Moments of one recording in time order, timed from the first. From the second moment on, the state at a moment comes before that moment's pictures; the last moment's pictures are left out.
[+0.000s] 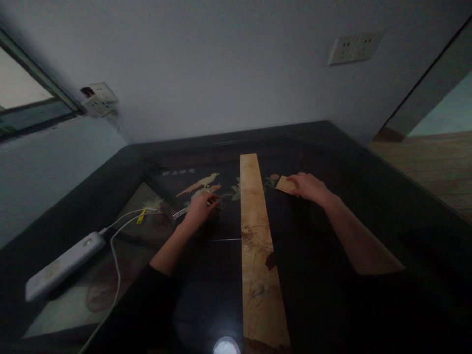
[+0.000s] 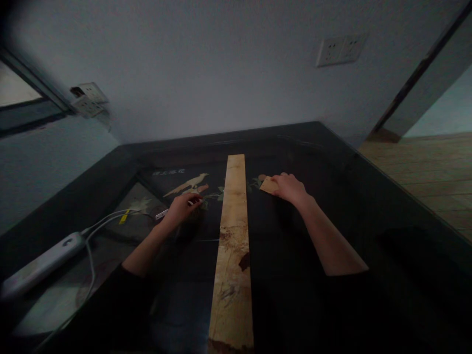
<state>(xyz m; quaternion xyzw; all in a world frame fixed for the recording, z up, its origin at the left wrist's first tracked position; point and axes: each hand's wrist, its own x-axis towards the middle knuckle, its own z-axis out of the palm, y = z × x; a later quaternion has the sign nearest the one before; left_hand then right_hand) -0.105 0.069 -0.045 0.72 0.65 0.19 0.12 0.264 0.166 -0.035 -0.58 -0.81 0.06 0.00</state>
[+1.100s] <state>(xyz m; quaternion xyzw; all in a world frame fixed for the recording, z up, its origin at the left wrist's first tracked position) -0.212 0.035 -0.023 0.64 0.75 0.04 0.14 0.266 0.171 -0.037 -0.58 -0.81 0.07 0.00</state>
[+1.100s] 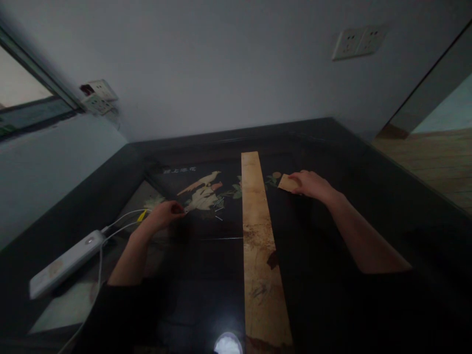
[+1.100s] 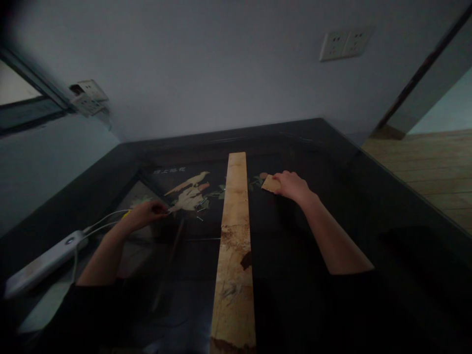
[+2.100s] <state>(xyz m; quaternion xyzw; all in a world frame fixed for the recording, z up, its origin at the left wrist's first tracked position) 0.017 0.003 -0.010 0.36 0.41 0.48 0.69 0.208 0.017 -0.006 -0.42 -0.68 0.47 0.37</state>
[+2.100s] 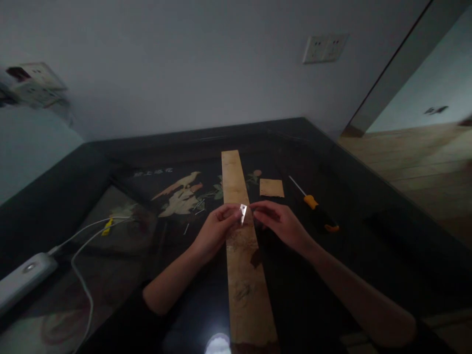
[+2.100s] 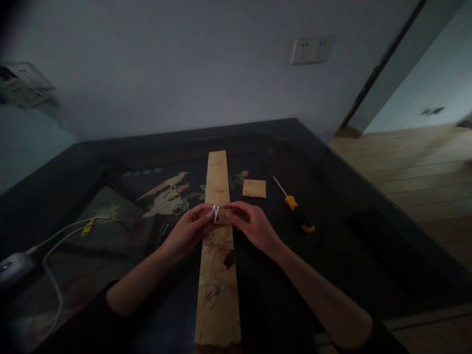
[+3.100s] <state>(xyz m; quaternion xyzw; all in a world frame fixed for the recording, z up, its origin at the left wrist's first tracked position) 0.026 -0.017 -0.001 0.39 0.37 0.45 0.71 0.201 -0.012 0.009 -0.40 -0.59 0.57 0.41</state>
